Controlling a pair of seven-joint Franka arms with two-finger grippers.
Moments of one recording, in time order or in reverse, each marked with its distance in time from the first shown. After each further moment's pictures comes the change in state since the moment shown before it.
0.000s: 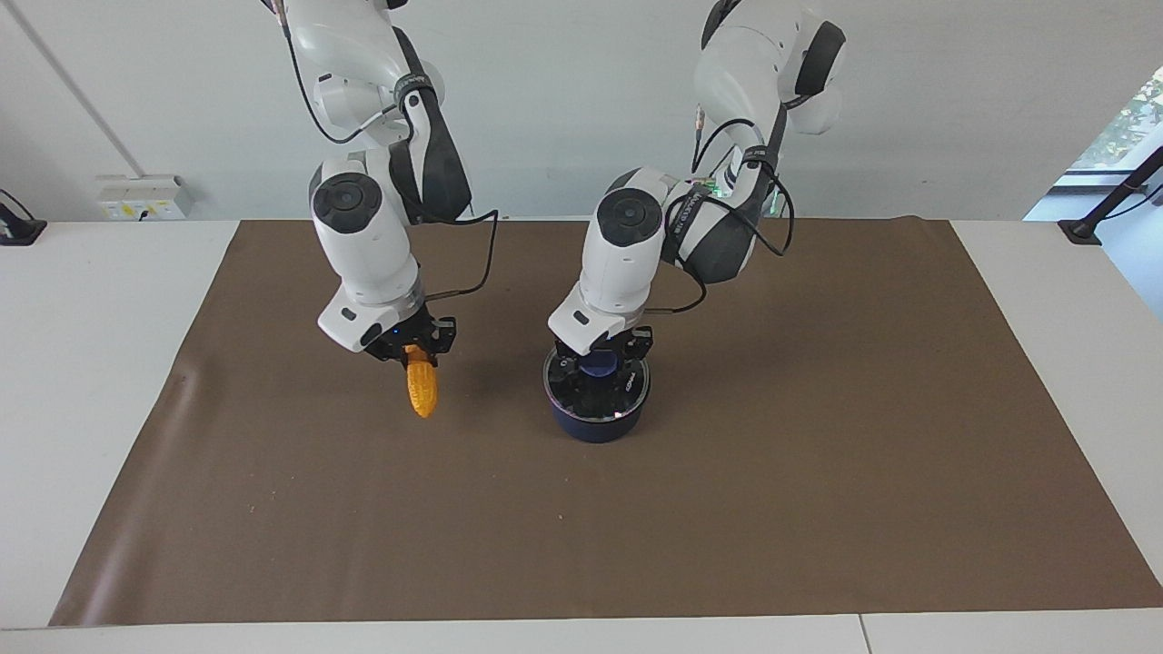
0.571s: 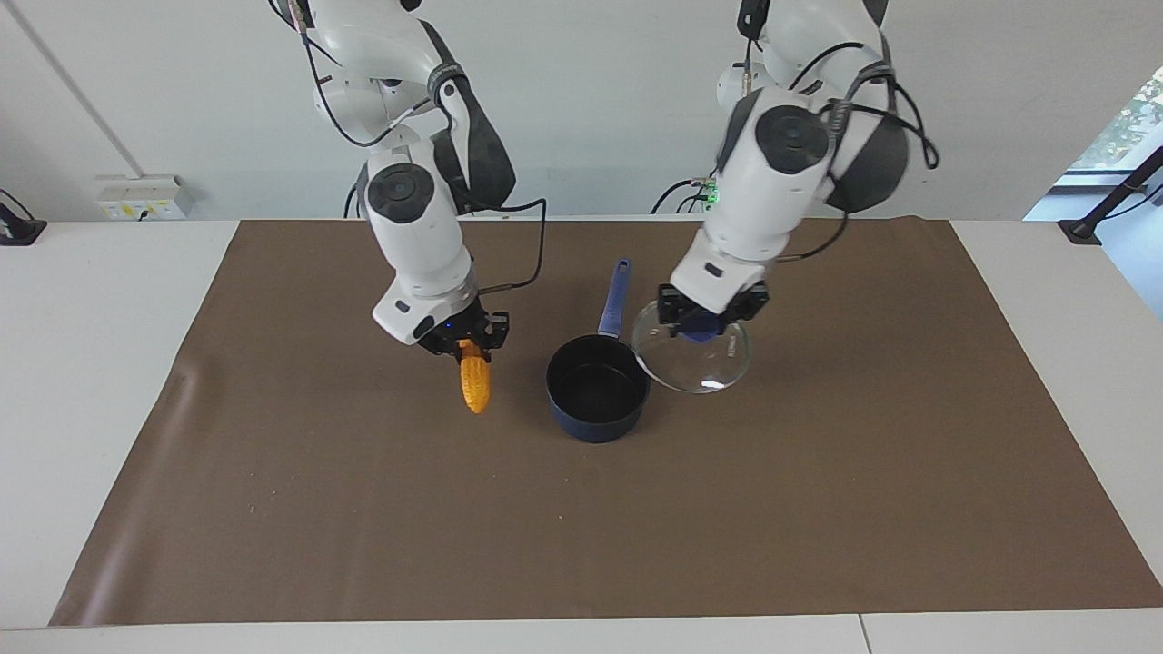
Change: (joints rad) left arm 0.251 -0.181 0.041 0.005 -0.012 -0.265 0.185; right arm 0.123 0.043 0.014 0.086 0.048 0.004 0.183
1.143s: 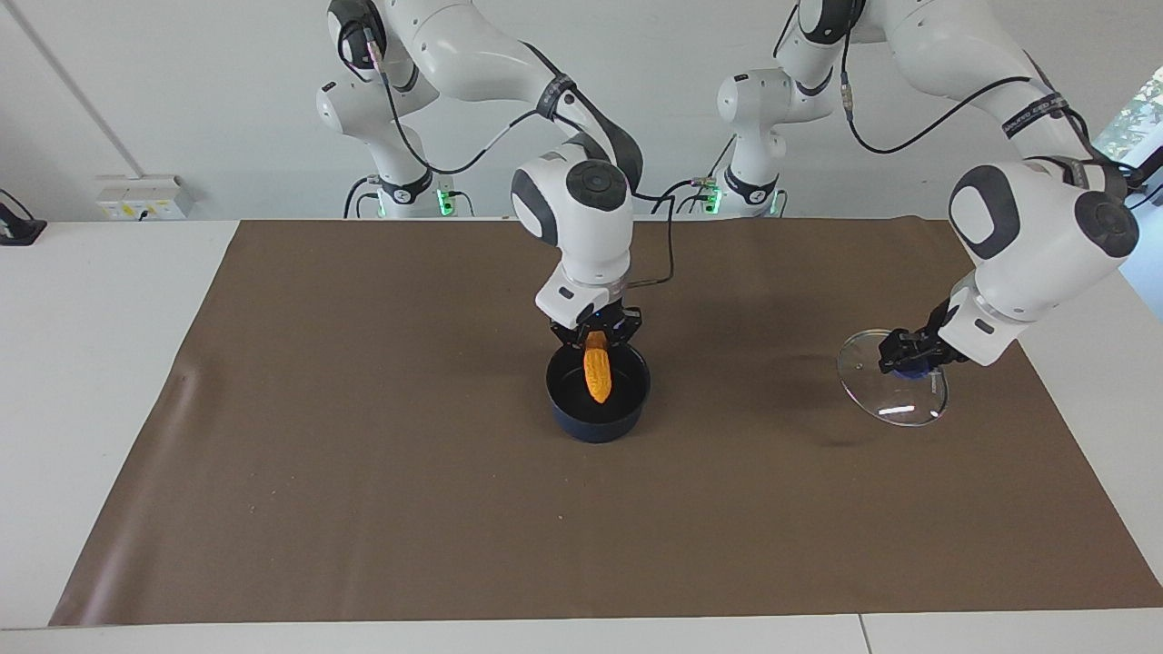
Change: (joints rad) left arm 0.413 -0.079 0.009 -0.437 0.028 0.360 0.486; right arm 0.236 0.230 -0.001 0.221 -0.077 0.032 0.304
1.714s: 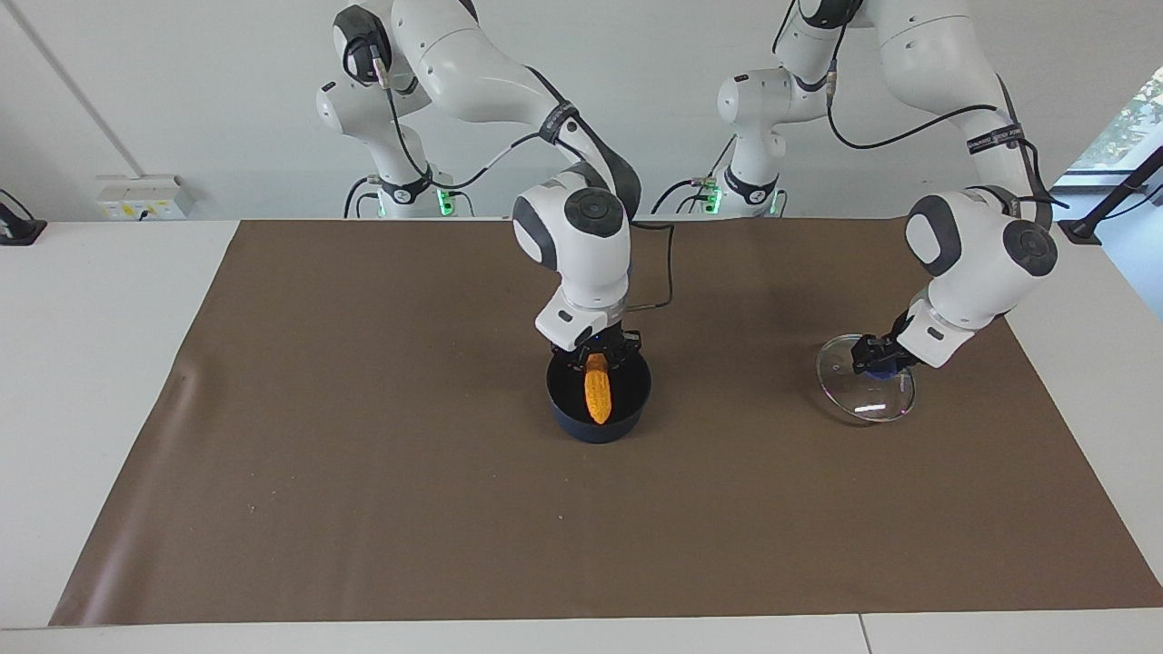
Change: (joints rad) left arm 0.018 -0.048 -0.001 -0.208 0.003 0.139 0.024; right arm -0.012 0.036 -0.004 -0.012 0.006 0.074 0.000
